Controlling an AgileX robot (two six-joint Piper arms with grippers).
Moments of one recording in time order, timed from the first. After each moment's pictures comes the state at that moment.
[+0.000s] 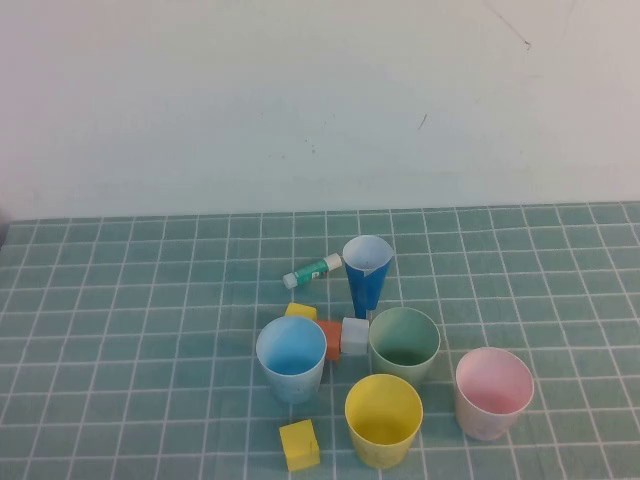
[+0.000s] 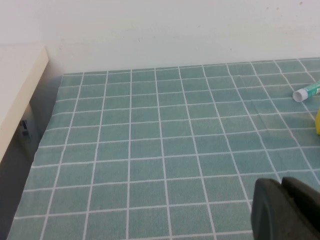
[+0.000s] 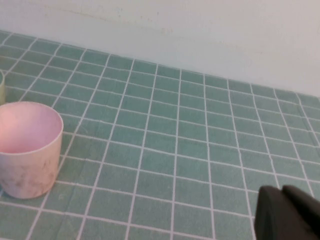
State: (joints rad) right arm 0.04 -0.01 0.03 -0.07 0.40 -0.13; left arm -0.08 -0.01 0.02 -0.09 0.35 0.05
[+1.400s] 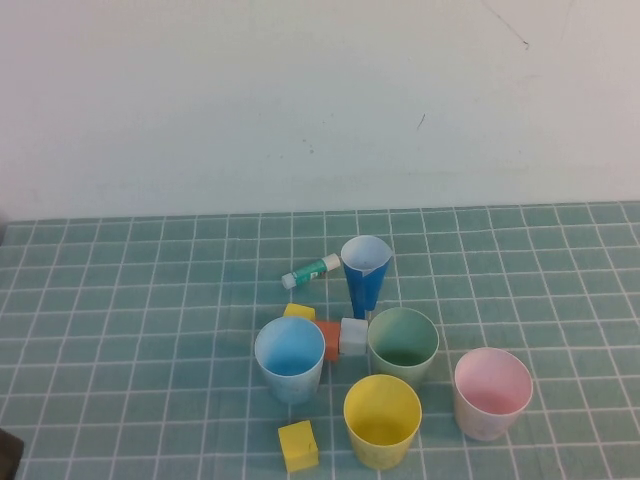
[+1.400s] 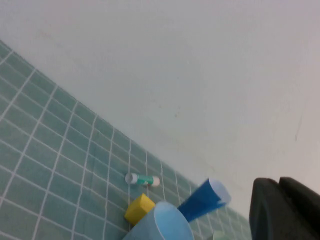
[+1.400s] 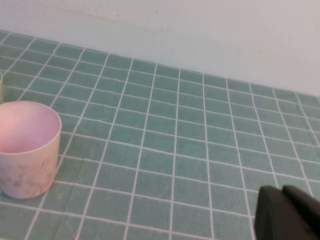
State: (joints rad) right arm 0.04 -0.01 0.03 -0.07 0.40 -0.13; left arm -0.08 -0.01 0.01 -0.95 0.18 0.00
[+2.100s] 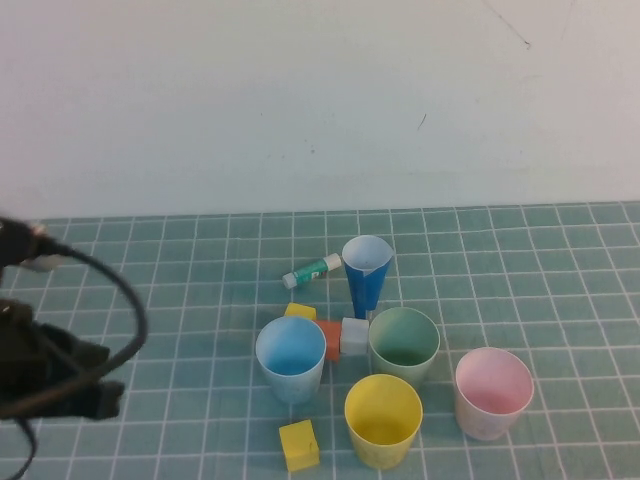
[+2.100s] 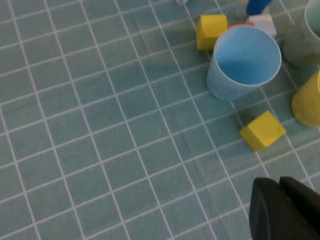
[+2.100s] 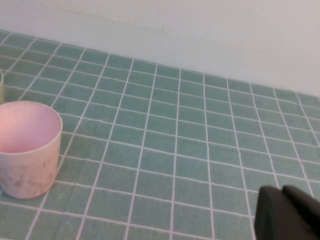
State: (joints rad) right arm 0.04 -0.01 0.03 -0.07 0.40 -0.13; left arm -0.31 0.90 -0.76 -0.20 0.79 0.13
